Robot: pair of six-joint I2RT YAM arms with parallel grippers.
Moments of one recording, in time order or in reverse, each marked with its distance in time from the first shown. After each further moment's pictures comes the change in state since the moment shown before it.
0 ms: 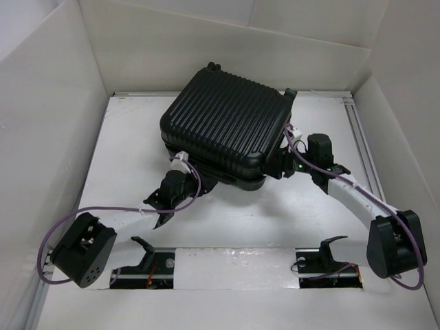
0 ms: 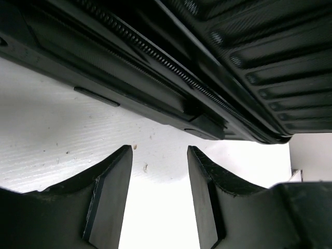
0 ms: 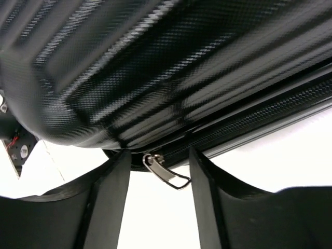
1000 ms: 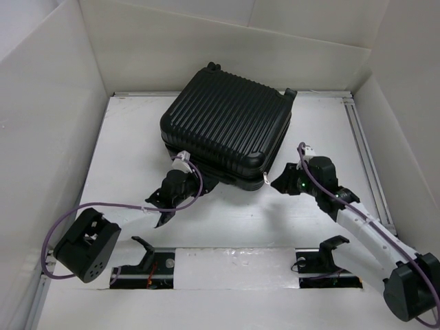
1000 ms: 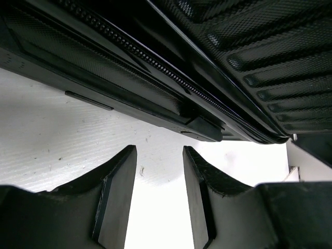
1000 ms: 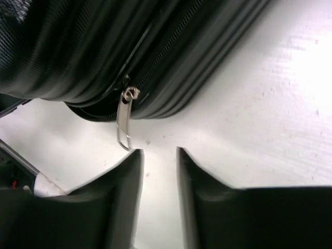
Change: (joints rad) left arm 0.000 0.055 0.000 0.064 0.025 0.001; right arm 0.124 -0.342 -0.191 -0.150 0.413 0.306
